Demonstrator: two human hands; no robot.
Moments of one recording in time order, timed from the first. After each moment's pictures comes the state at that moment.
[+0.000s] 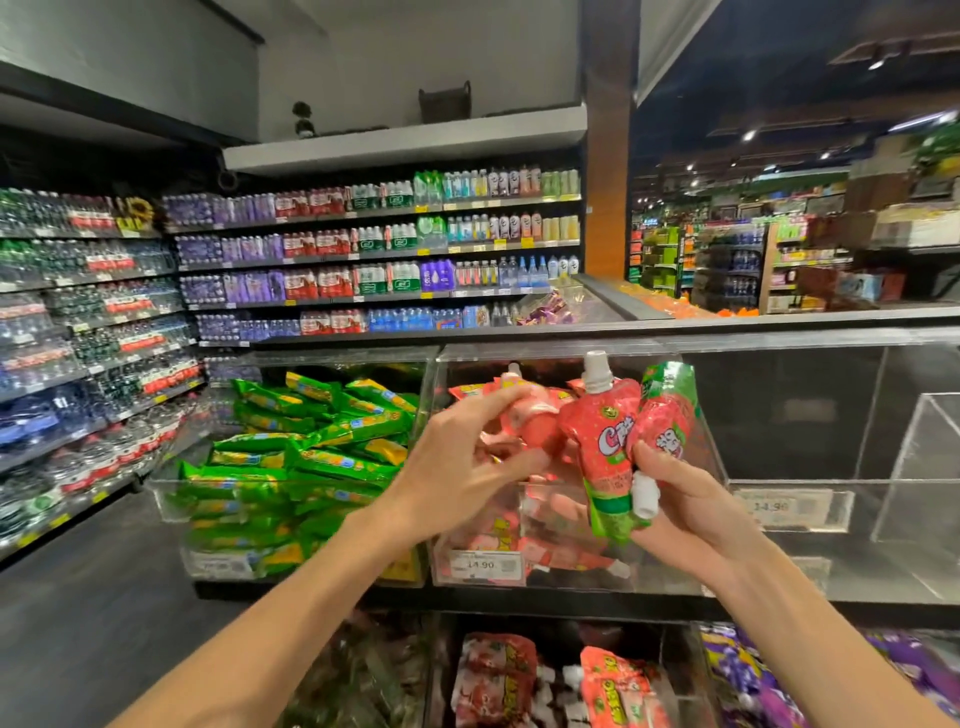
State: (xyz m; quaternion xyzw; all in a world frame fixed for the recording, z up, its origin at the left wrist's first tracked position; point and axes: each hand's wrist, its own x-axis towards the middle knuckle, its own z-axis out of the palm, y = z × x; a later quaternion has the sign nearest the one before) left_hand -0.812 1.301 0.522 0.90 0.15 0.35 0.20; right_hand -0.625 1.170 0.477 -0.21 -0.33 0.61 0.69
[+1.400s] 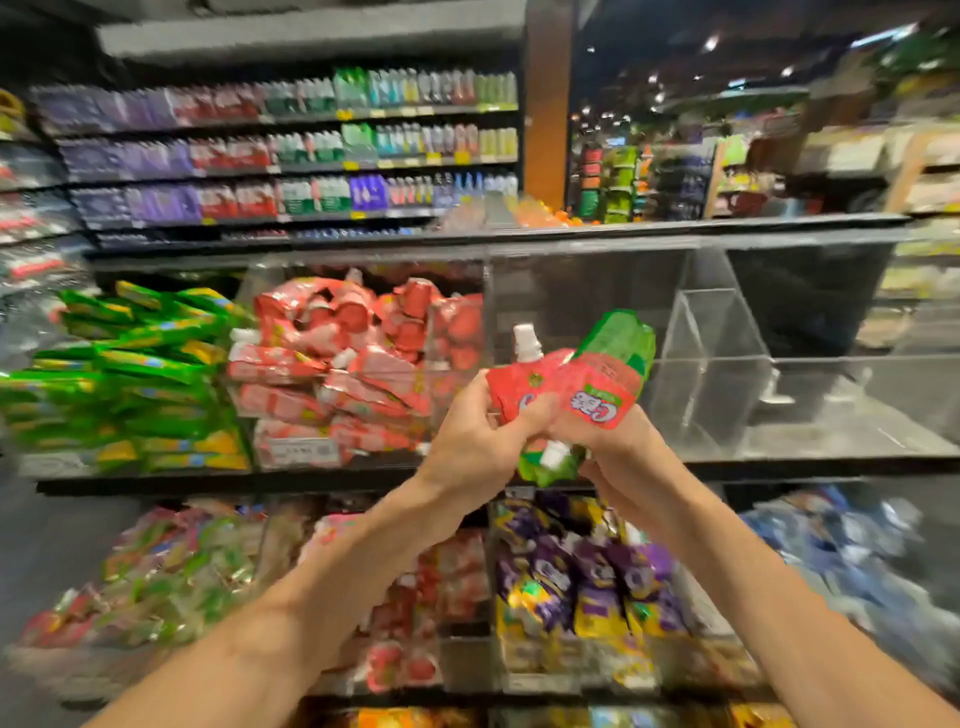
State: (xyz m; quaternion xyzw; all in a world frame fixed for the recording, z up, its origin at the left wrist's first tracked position) left_hand -0.671 1.096 0.467 0.69 0.16 0.36 0.61; right_hand -0.553 1.009 0.452 -0.48 -0.43 0.32 0.70
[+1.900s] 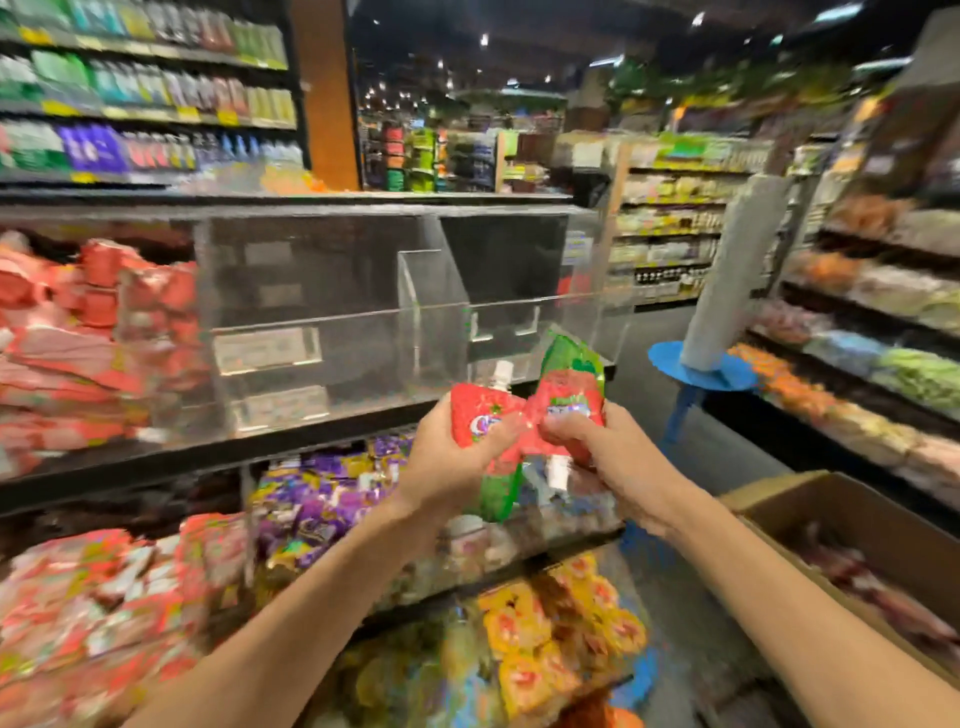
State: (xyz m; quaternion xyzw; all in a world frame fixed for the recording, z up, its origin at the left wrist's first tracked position) left_hand -0.571 0.917 0.420 0.69 0.11 0.26 0.67; right_hand -0.490 0.773 0.436 -0.68 -0.26 0.19 0.66
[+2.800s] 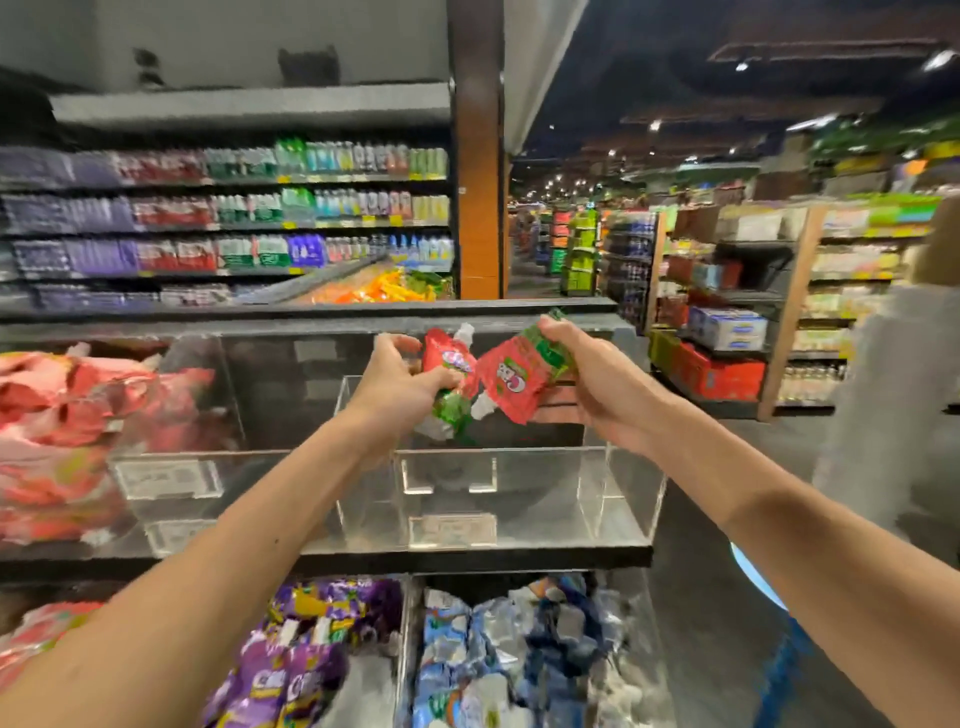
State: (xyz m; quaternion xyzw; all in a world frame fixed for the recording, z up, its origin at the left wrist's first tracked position) left_hand -0.356 0.952 0.546 0.70 0.32 0.40 0.50; right_hand -0.209 0.818 0.563 -0.58 -0.38 0.36 0.63
